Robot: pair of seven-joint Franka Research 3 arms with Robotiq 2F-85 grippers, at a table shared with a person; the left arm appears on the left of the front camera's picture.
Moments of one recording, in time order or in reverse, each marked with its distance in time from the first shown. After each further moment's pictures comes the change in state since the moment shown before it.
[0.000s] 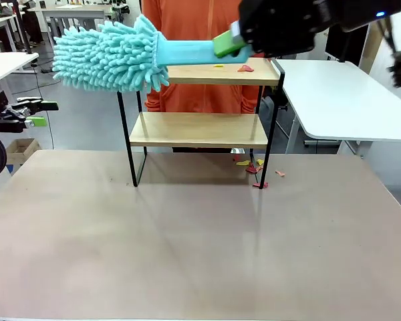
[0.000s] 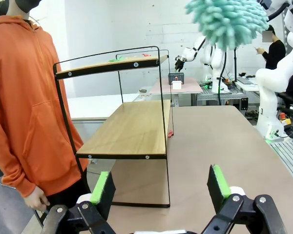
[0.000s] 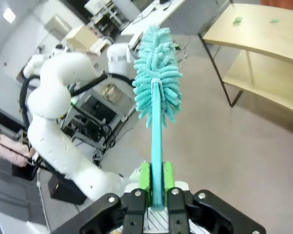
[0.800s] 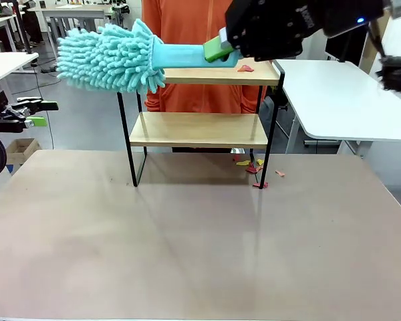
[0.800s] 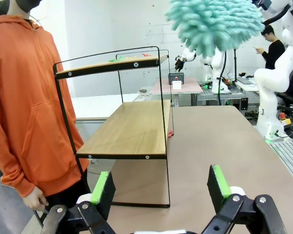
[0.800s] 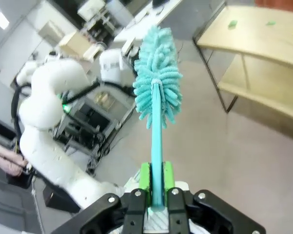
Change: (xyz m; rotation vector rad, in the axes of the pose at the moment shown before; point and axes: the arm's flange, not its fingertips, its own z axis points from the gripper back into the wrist) left arm 0.000 0.000 0.000 0.000 0.000 0.000; right arm 0.003 0.006 -0.018 -0.044 -0.048 0.003
